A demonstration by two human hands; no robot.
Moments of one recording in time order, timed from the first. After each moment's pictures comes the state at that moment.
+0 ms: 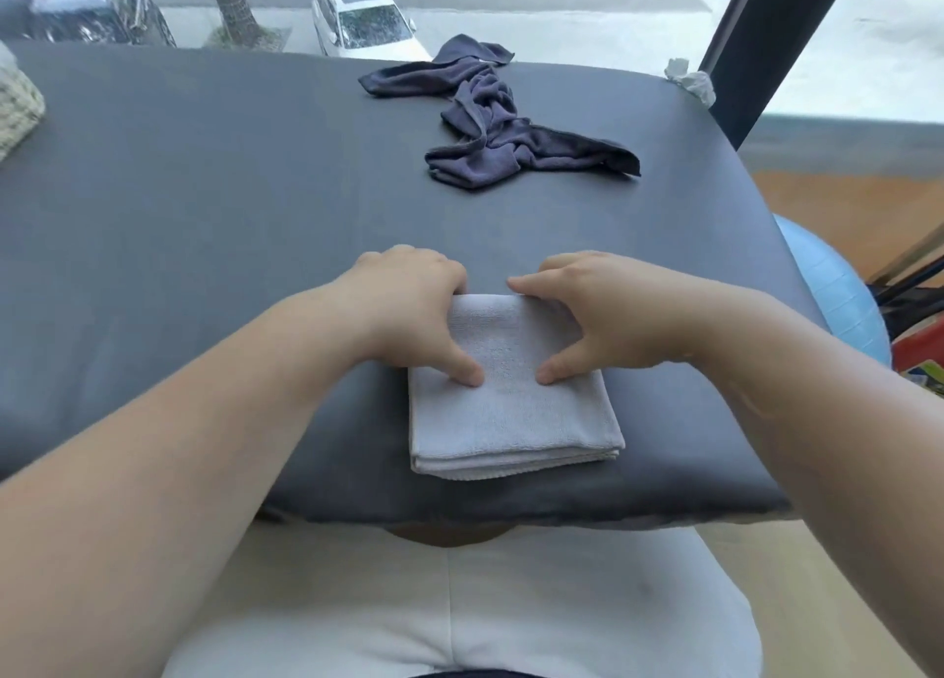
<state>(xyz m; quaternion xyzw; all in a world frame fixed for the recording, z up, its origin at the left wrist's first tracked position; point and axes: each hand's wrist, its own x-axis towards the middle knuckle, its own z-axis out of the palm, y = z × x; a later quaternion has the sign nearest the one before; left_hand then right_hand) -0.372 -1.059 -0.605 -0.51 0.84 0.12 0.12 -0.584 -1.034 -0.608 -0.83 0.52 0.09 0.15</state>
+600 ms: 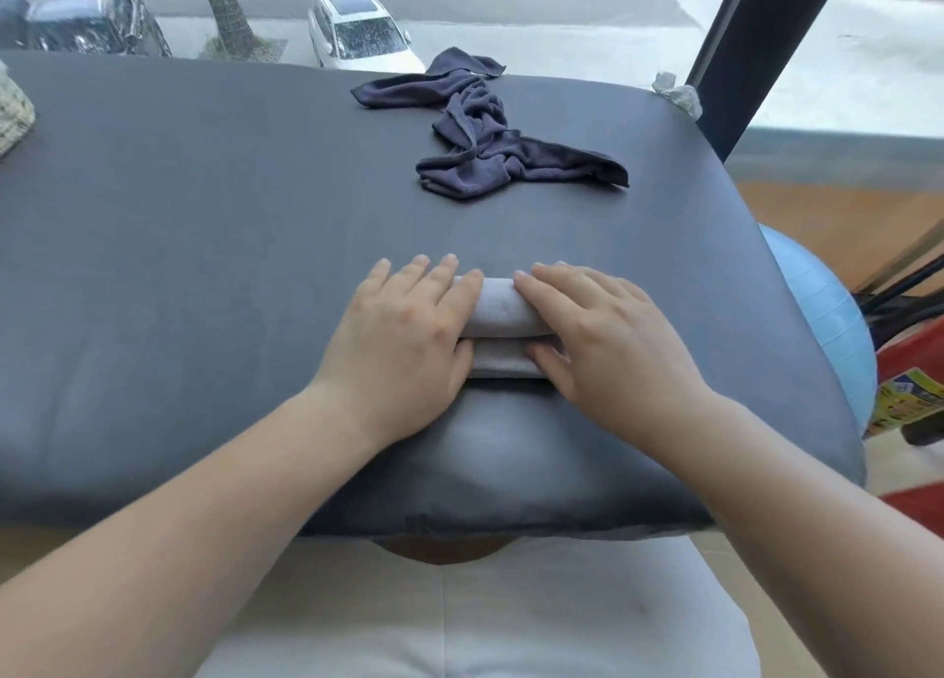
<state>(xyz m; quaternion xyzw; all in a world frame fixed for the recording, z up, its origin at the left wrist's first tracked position) -0.370 -1.024 -0.651 -0.46 0.88 -0.10 -0.12 -0.580 -0.993 -0.651 -0.80 0.58 -0.14 -0.06</state>
